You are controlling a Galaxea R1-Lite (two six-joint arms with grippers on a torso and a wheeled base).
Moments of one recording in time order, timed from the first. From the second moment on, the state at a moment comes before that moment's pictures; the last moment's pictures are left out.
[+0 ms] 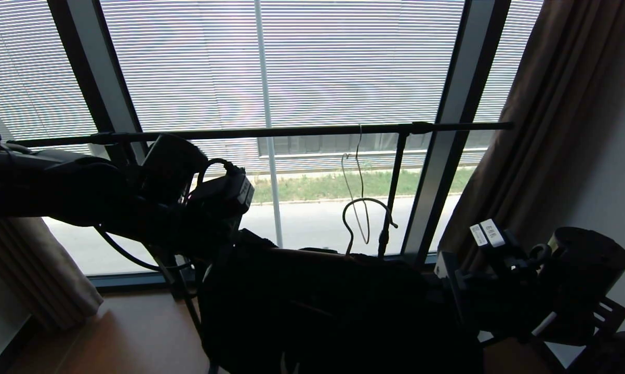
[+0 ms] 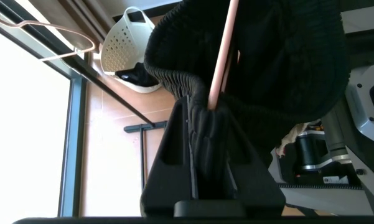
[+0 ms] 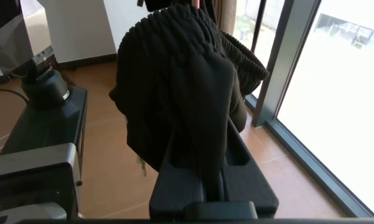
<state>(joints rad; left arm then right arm) -0.35 1.83 -1.26 0.38 -0.92 1.06 0.47 1.84 -0.32 -1.46 0.84 0.06</state>
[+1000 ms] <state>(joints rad) -0.28 1.79 -1.24 0.38 -0.96 1.06 0.36 1.85 -0.34 -1.46 0.84 0.07</state>
